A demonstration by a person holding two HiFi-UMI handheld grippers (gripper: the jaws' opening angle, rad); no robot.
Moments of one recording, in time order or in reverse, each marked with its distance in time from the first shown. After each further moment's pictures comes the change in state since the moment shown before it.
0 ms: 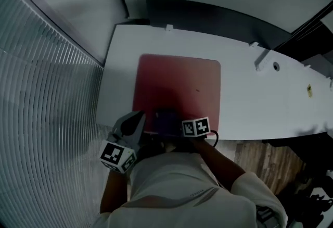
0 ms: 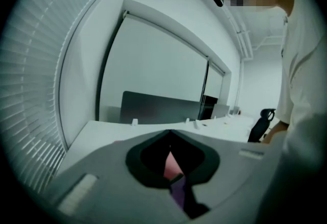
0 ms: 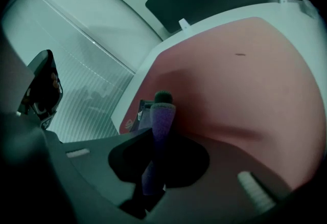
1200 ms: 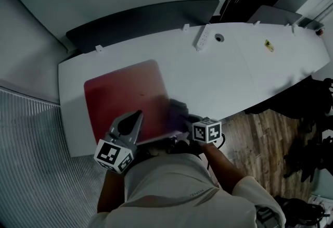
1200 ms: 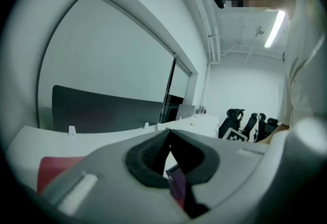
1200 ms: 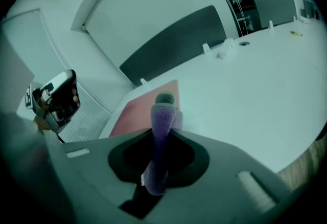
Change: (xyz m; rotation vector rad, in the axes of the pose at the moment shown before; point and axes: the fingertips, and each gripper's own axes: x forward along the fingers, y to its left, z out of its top) left arm 0.134 -0.193 0.024 0.074 0.019 -0.388; right arm -0.253 -0.134 -0.015 0.140 -0.434 -0.228
